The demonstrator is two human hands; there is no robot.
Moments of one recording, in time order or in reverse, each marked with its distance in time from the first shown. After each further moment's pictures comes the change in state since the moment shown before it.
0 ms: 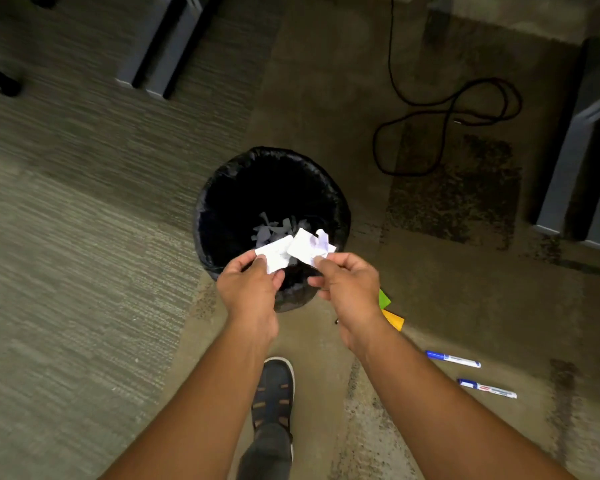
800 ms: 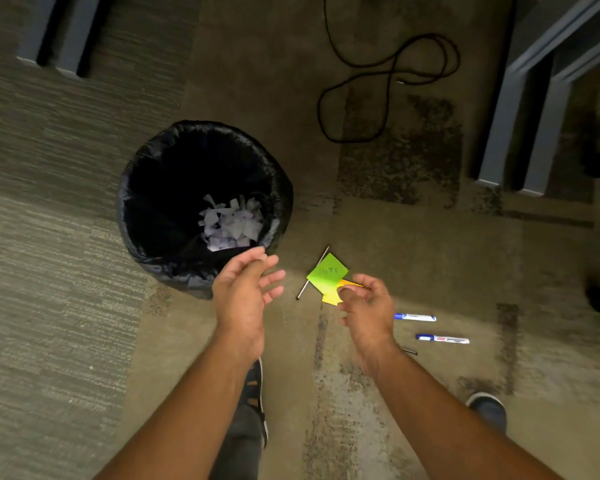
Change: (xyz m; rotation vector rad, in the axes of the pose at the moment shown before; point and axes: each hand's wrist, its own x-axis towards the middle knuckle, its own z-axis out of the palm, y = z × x) left_hand -0.051 -0.056 0.010 0.199 -0.332 -0.037; right_hand 0.014 0.081 -0.128 -0.066 0.307 0.067
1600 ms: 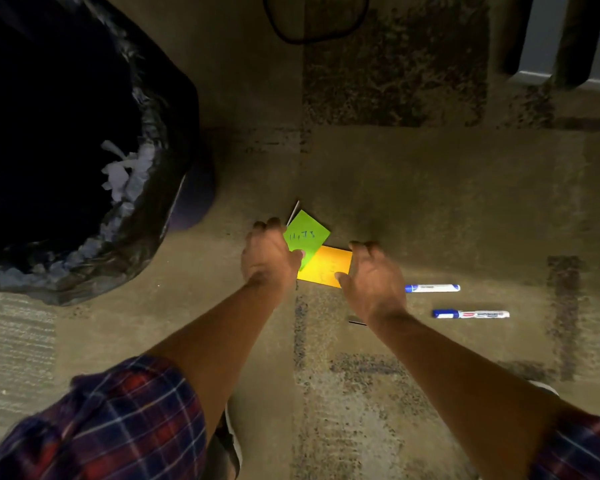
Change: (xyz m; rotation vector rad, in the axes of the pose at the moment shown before) left_hand 0.179 -0.211 0.087 1.493 -0.100 0.344; right_hand 0.199 0.140 -0.040 -1.195 -0.106 -0.430
